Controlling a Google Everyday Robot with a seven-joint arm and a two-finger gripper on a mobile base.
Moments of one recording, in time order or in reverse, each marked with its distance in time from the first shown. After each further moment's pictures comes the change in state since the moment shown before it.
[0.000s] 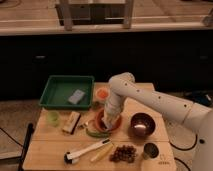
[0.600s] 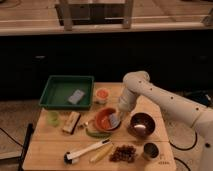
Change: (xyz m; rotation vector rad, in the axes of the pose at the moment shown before) arm 0.051 0.026 -0.022 0.008 0.044 0.074
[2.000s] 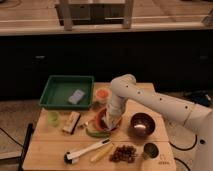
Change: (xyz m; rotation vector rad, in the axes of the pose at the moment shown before) arm -0.029 -0.020 0.024 -0.055 -0.015 -0.090
